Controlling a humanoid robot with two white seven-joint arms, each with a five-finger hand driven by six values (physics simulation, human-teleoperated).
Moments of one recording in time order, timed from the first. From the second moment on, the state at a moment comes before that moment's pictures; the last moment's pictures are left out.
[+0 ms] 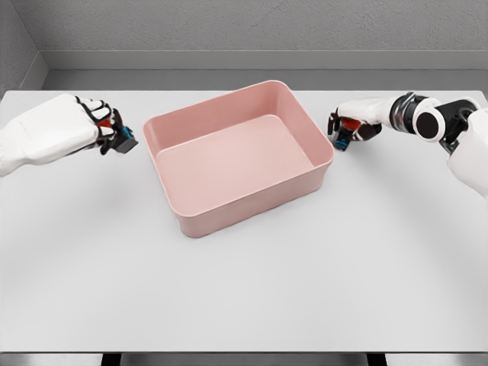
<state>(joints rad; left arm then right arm) -0.36 0.93 -0.32 -1.71 -0.68 -0.61 -0.06 -0.97 -0.57 0.96 -1.10 0.40 -0.03 0.61</state>
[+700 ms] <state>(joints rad) -0.50 0.68 -0.50 -1.66 -0.71 -0.61 -0.11 -0.99 -0.58 0.94 -1.11 0.41 -0.03 0.61</state>
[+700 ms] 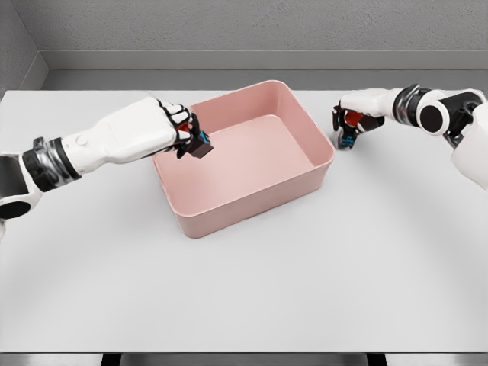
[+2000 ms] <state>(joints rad) -0.62 0.63 -0.62 -1.45 -0.69 -0.61 -0.11 -1.11 -0.59 0.88 -1.18 0.43 -0.02 0.61</state>
